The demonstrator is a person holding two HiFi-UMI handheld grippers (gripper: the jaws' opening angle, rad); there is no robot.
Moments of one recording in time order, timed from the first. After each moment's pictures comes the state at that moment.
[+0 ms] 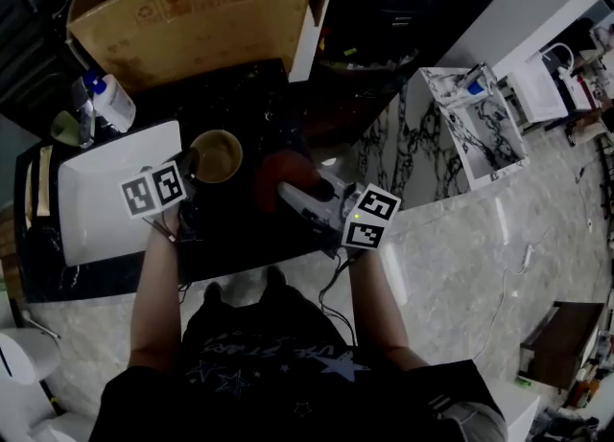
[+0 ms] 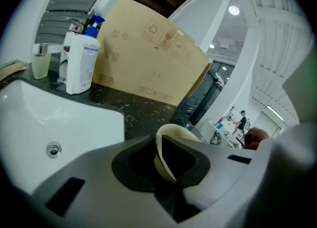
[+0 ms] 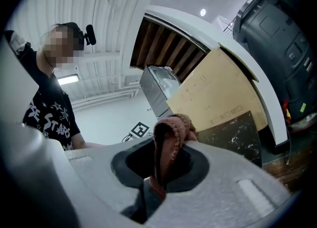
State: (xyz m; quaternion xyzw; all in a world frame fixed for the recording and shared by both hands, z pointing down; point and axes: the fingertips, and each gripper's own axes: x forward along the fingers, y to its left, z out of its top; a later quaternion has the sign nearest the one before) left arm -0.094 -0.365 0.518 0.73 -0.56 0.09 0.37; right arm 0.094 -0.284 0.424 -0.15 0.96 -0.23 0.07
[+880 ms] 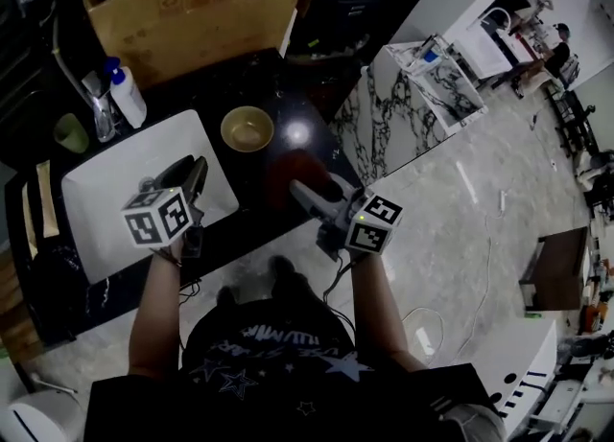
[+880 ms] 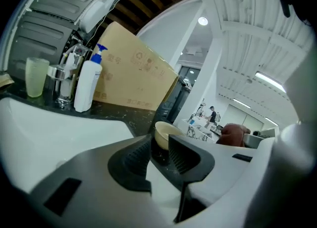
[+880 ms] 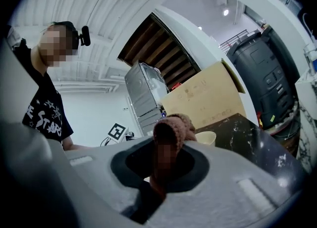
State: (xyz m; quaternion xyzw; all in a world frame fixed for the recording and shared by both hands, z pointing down) left arm -0.163 -0.279 0.478 0.85 -0.44 0.06 0.29; right arm 0.002 -0.193 0.412 -0.33 0.92 -0.20 0.05
